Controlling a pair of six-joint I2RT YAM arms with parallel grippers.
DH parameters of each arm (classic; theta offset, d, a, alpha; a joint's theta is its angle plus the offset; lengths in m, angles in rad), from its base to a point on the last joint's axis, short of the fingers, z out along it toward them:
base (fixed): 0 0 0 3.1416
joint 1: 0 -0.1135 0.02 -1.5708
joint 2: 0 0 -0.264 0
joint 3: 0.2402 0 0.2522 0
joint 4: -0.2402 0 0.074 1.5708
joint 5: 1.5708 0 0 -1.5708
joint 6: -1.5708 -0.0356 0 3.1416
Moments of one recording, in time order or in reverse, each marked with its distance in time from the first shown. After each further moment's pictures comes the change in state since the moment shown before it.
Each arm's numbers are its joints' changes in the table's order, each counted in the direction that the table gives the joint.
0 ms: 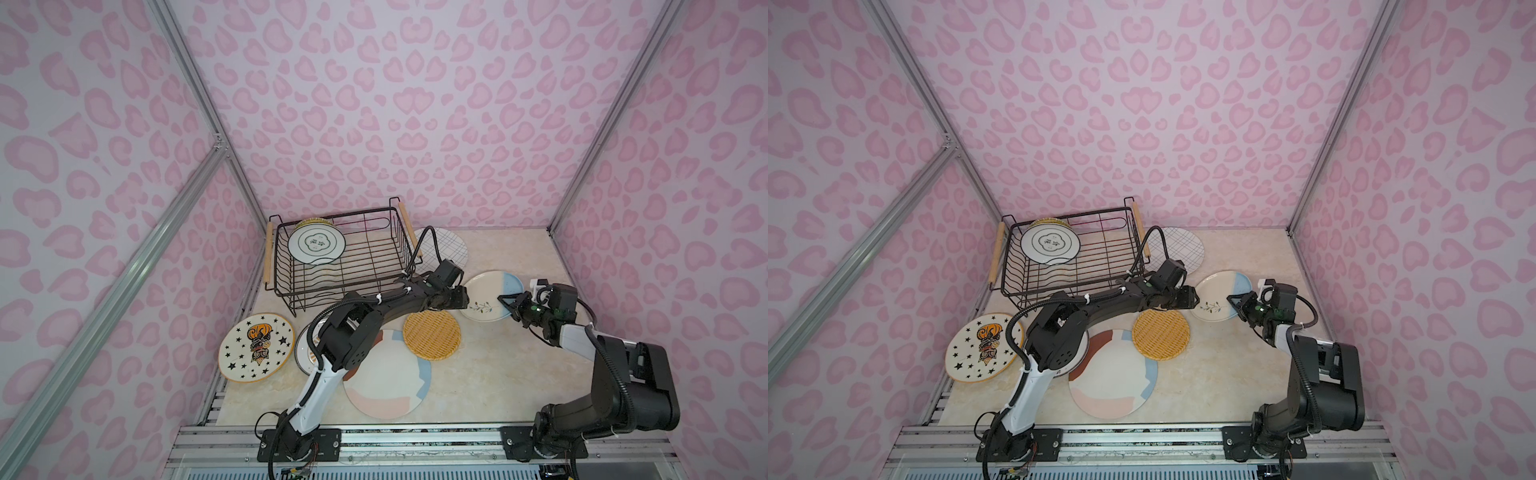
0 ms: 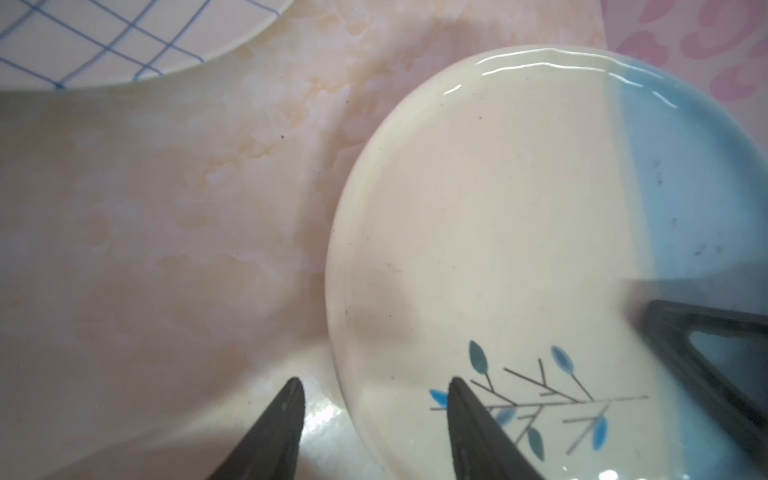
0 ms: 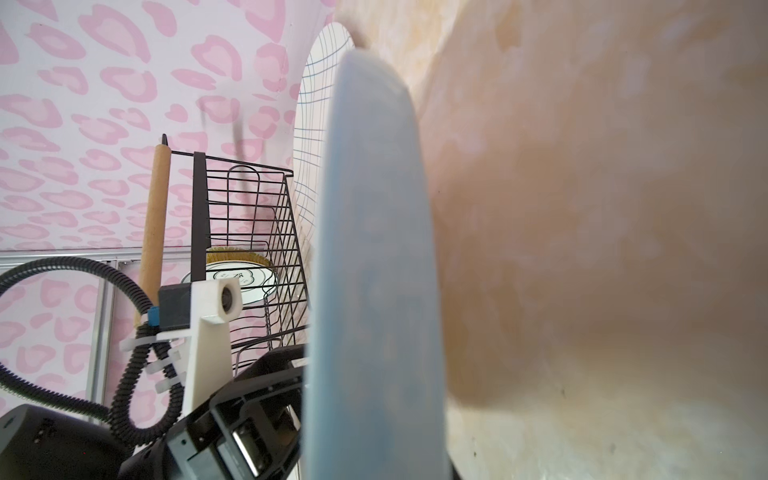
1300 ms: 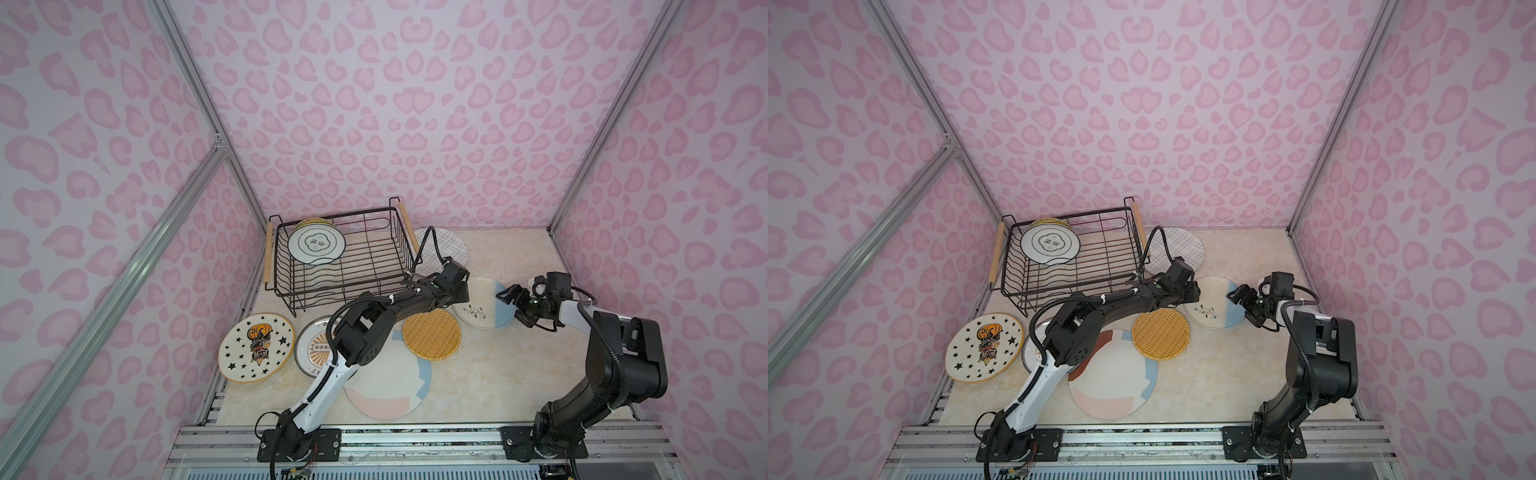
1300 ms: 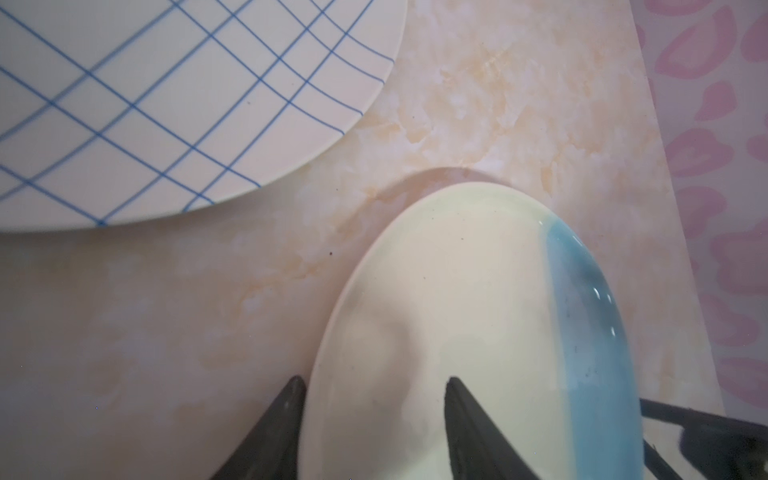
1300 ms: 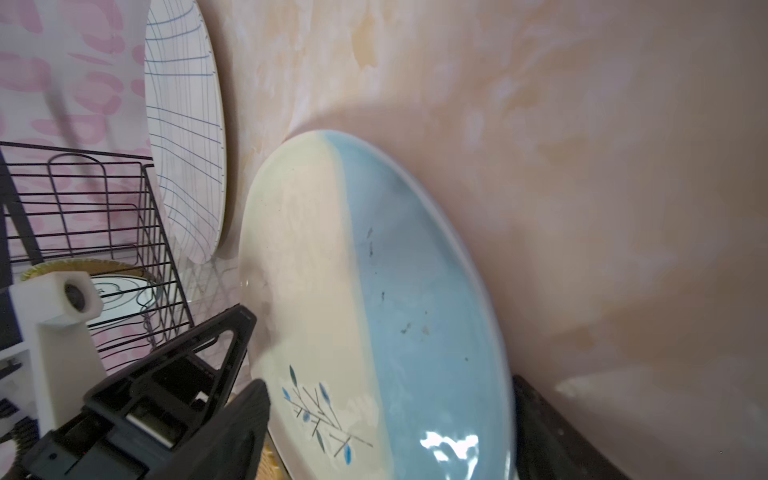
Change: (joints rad) left arm 0.022 -0.206 0.144 0.084 -0.203 0.085; right arm -0.005 -0.187 0.203 -0.333 0.134 0.200
